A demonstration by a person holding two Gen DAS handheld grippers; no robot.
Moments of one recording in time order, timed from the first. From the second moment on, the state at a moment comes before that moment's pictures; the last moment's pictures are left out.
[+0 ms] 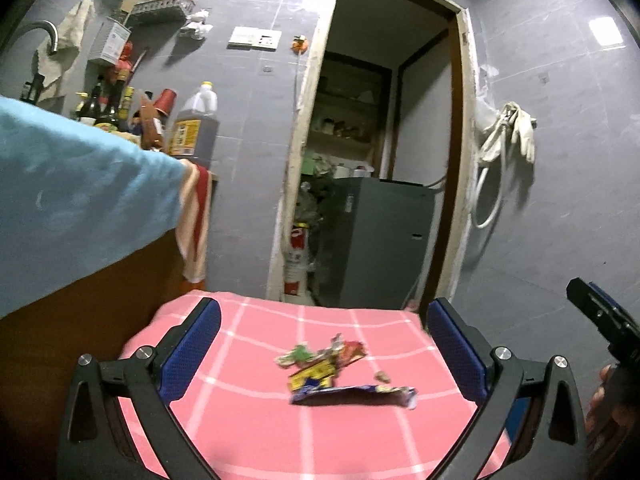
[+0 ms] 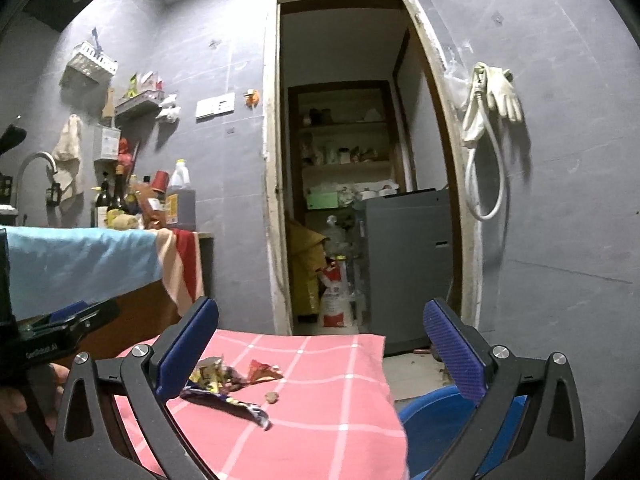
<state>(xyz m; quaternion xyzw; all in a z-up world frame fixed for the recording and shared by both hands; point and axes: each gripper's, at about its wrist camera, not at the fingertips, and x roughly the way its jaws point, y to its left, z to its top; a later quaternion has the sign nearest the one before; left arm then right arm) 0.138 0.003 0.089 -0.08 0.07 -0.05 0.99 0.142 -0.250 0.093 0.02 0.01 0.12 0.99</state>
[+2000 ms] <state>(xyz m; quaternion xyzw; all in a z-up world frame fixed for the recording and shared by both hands) 0.295 -0.005 0.016 -0.07 0.37 -0.11 0.92 0.338 -0.168 -0.016 -0.04 0.40 0.25 0.88</state>
